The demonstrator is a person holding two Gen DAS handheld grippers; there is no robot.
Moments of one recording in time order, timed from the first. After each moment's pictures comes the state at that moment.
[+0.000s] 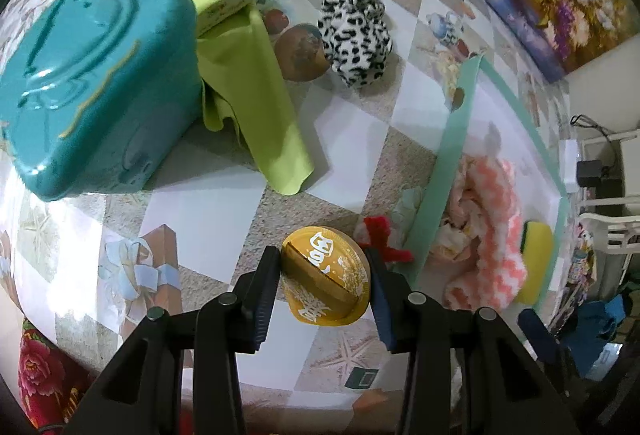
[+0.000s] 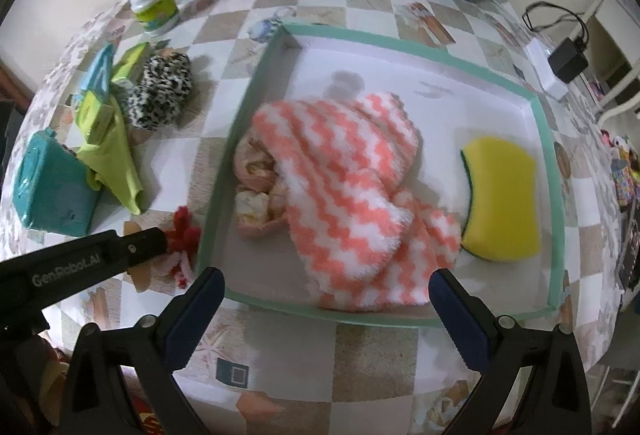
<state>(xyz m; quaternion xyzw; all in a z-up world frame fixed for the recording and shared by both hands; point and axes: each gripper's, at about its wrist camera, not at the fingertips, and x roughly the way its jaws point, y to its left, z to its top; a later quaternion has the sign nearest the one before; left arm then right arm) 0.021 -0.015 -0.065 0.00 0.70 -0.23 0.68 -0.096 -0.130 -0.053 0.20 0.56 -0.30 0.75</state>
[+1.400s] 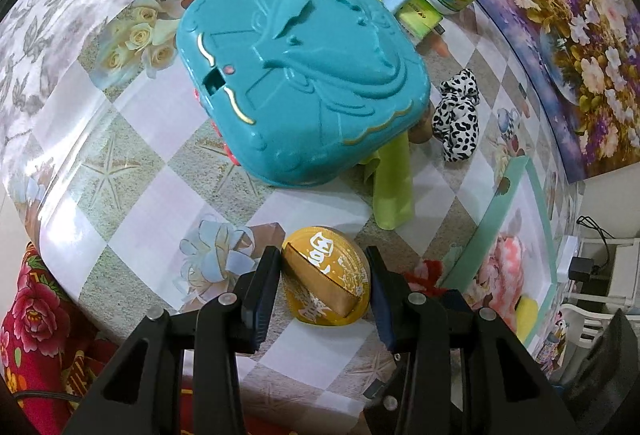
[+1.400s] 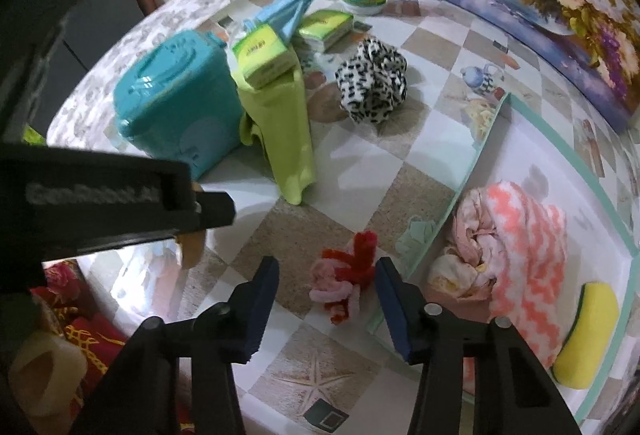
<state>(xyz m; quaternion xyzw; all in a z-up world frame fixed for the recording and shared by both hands) 0.025 0.096 -0.042 -0.12 0.69 -0.12 0.71 -0.031 -0.057 -0.072 0.07 0.57 -0.08 0.82</state>
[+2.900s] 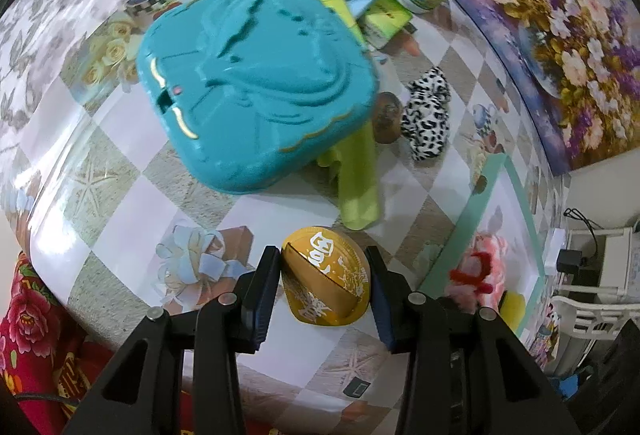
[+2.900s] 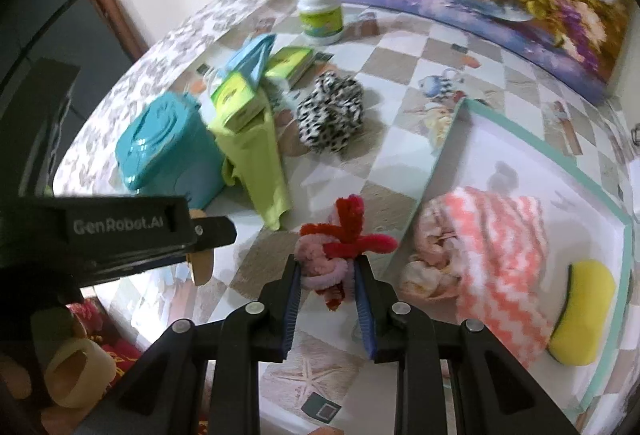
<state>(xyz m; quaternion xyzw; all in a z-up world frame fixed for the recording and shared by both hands) 0.029 0.058 -0.044 -0.11 0.68 -0.14 0.71 -0.051 -0.086 -0.039 0.13 0.52 -0.12 0.84</state>
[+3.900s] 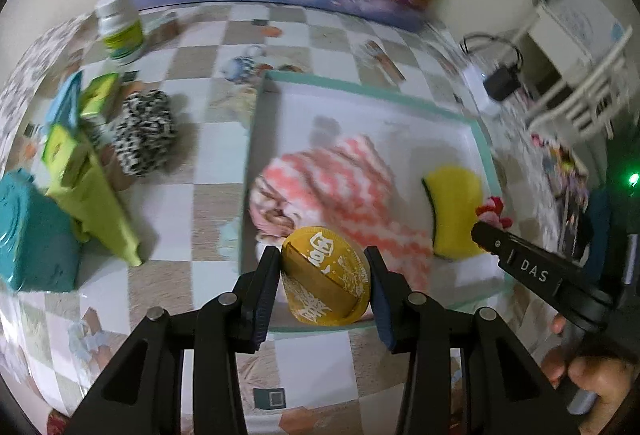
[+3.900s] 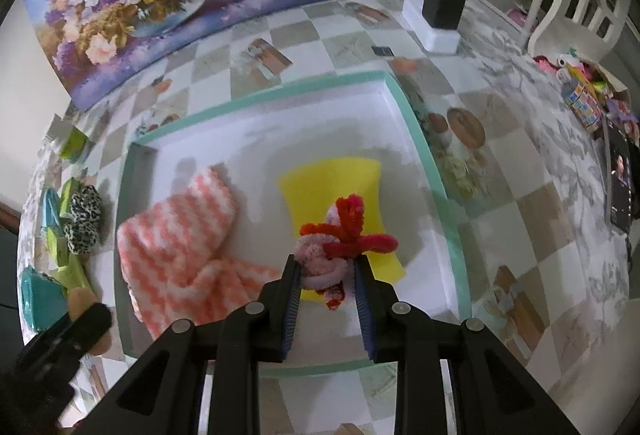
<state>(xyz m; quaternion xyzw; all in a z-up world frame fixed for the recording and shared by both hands) -0.064 -0.101 -0.008 0.14 0.55 -0.40 0.72 -0.199 -0.249 -0.039 0.31 0.47 -0.39 0.73</state>
